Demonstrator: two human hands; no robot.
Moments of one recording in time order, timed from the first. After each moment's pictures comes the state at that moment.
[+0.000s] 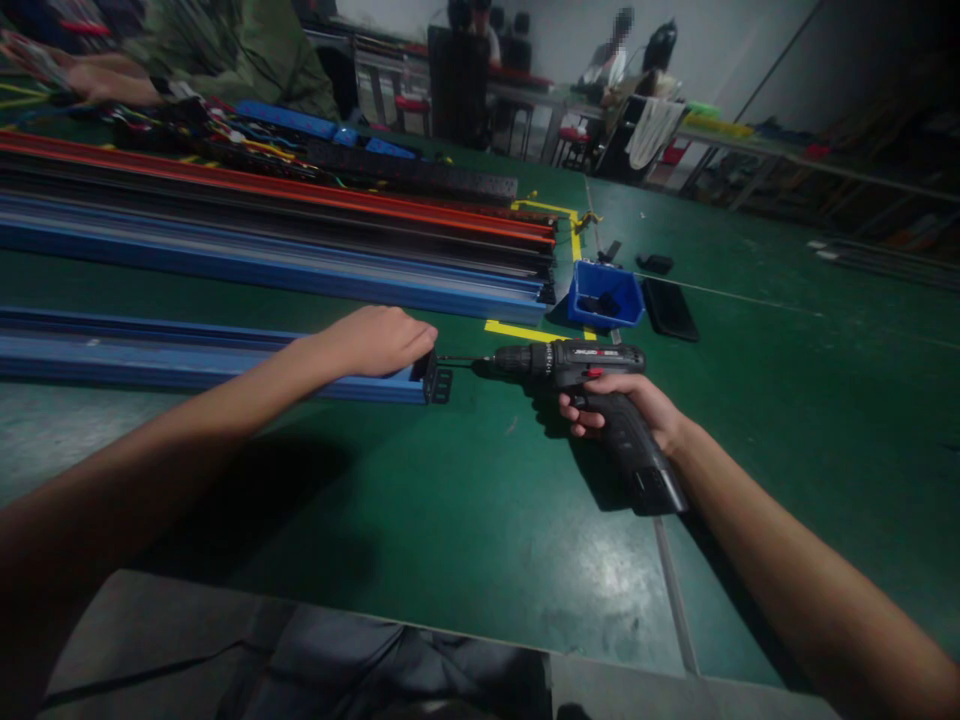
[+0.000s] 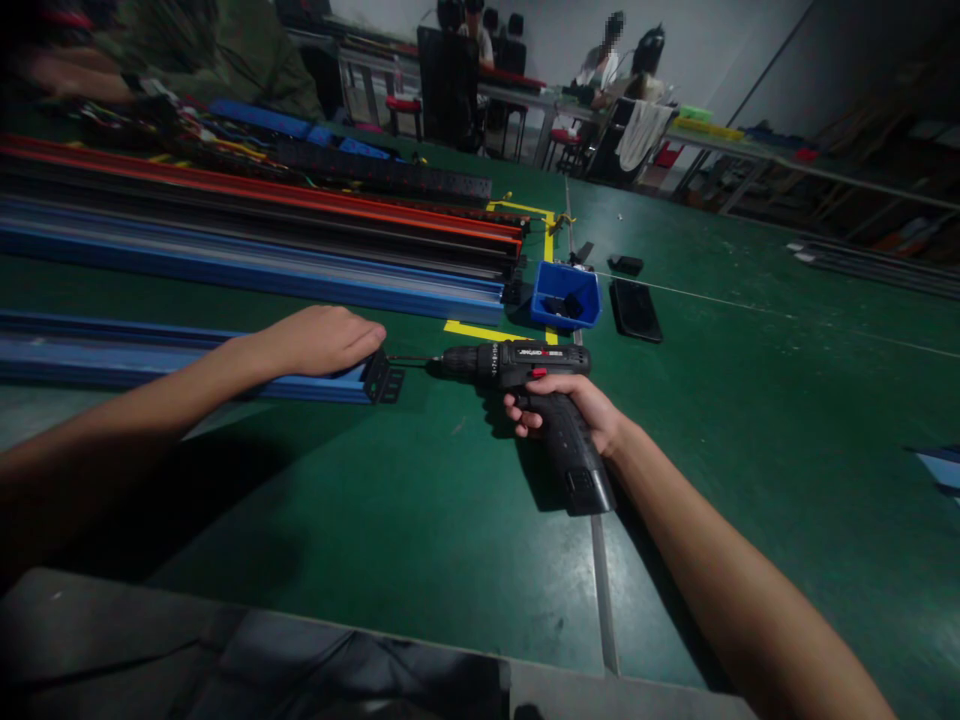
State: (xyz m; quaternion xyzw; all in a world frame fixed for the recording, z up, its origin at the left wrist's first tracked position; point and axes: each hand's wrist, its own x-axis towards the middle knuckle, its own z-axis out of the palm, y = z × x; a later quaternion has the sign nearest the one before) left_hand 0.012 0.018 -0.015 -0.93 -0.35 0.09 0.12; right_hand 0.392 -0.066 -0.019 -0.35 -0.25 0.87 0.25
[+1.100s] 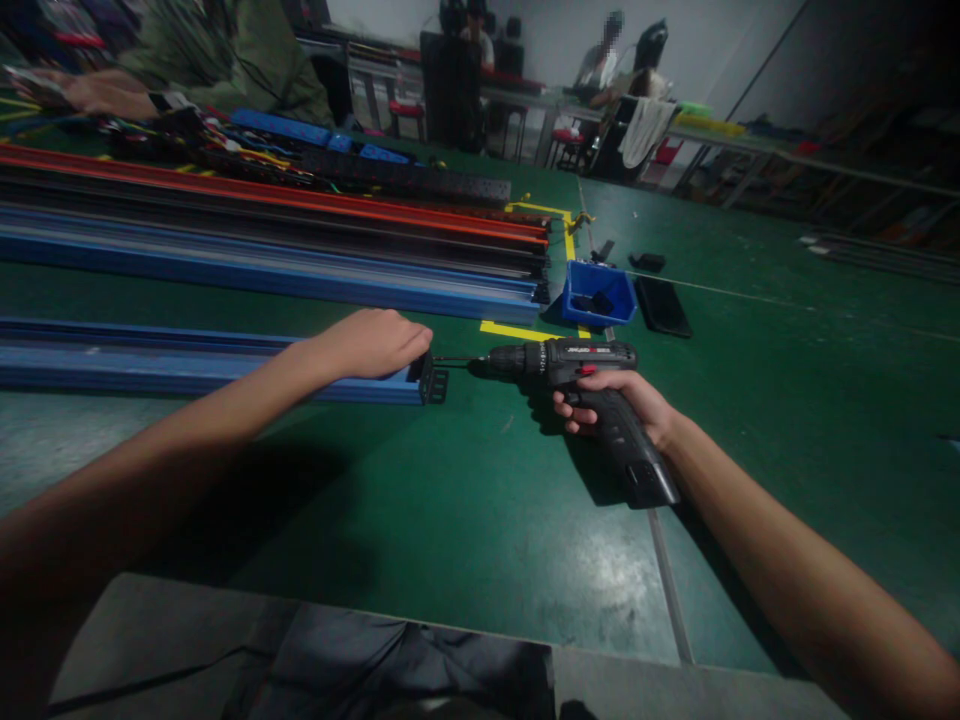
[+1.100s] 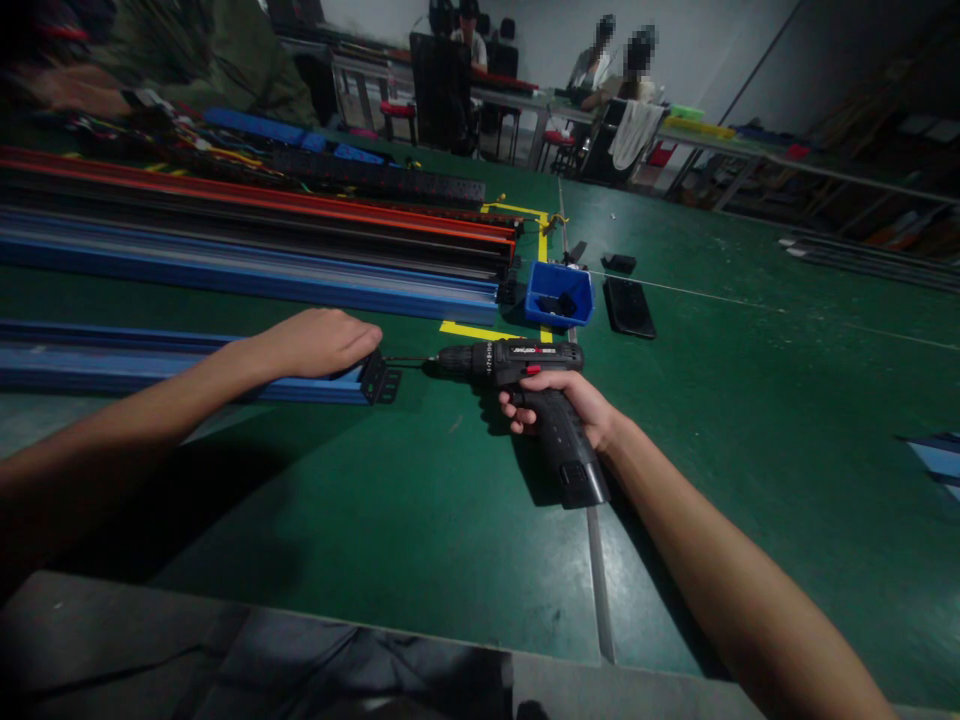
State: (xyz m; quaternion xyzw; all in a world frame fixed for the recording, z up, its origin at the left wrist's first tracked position) left_hand 0.012 0.019 -0.015 -0.93 -0.35 0.08 0.11; right_hand 0.392 -0.065 -0.020 -0.34 -0.24 0.88 0.25
